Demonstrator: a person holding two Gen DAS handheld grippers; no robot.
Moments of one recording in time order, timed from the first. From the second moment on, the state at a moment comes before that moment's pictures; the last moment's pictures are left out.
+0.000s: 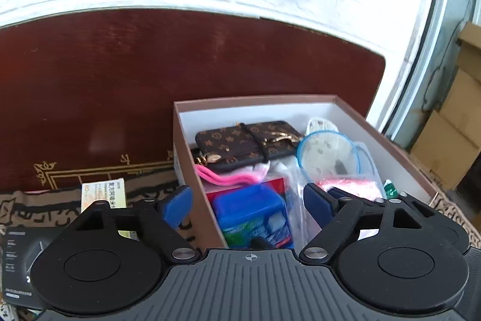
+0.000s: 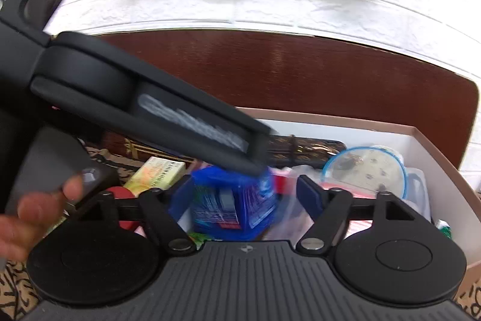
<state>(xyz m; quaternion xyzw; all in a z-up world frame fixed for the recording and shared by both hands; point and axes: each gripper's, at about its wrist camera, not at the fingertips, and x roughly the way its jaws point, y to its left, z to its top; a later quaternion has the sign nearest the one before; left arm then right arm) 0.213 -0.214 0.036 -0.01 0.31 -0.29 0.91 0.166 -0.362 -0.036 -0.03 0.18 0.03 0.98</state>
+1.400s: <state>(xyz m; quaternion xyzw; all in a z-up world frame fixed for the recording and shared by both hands) 0.149 -0.175 0.026 -0.01 0.33 -0.24 0.91 0.082 -0.300 -0.014 -0.04 0.19 0.02 0.98</state>
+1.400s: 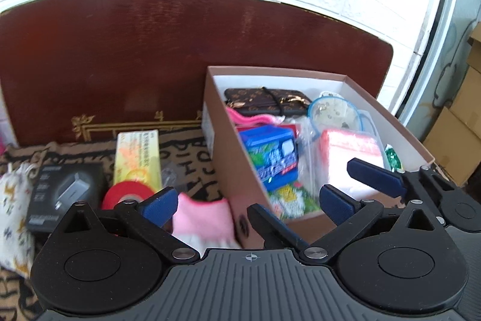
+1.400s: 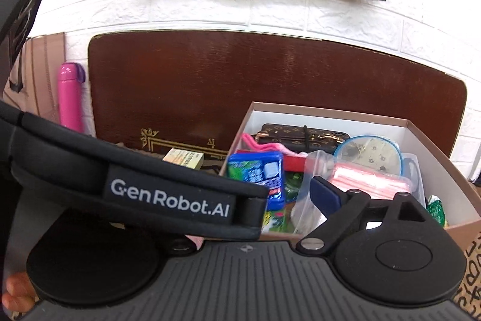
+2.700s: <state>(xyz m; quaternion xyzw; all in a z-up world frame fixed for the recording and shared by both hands) 0.060 -0.047 -0.015 -0.01 0.35 -0.09 0.93 0.021 -0.178 -0.041 -0.03 0.26 0.11 0.96</state>
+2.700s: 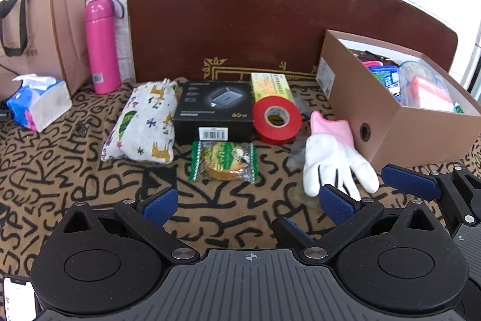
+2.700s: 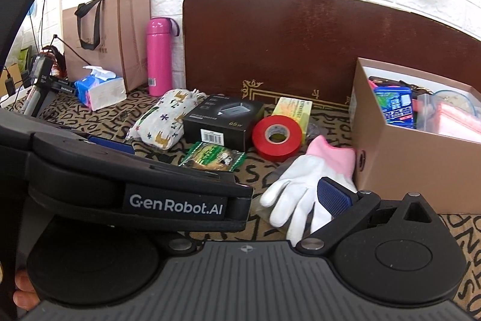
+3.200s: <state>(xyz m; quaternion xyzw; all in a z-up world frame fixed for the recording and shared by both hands) 0.093 -0.003 -0.033 -0.06 0.37 -0.09 0.92 0.041 -0.167 -0.058 -0.04 0.27 0.14 0.95</state>
